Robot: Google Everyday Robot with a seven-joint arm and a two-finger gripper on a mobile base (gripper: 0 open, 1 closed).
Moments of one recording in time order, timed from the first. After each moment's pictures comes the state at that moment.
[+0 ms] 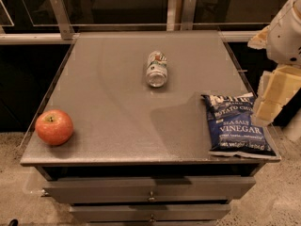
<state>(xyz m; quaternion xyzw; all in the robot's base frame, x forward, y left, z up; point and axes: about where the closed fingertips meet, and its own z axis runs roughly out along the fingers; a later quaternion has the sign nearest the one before) 0.438 -0.217 0.976 -0.60 0.78 -0.03 0.16</state>
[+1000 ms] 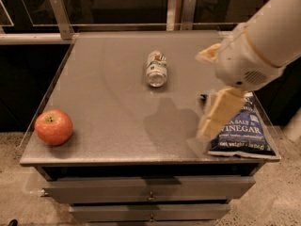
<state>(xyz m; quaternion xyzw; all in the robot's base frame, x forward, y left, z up) 0.431 -0.116 0.951 -0.64 0.72 0.06 0.25</state>
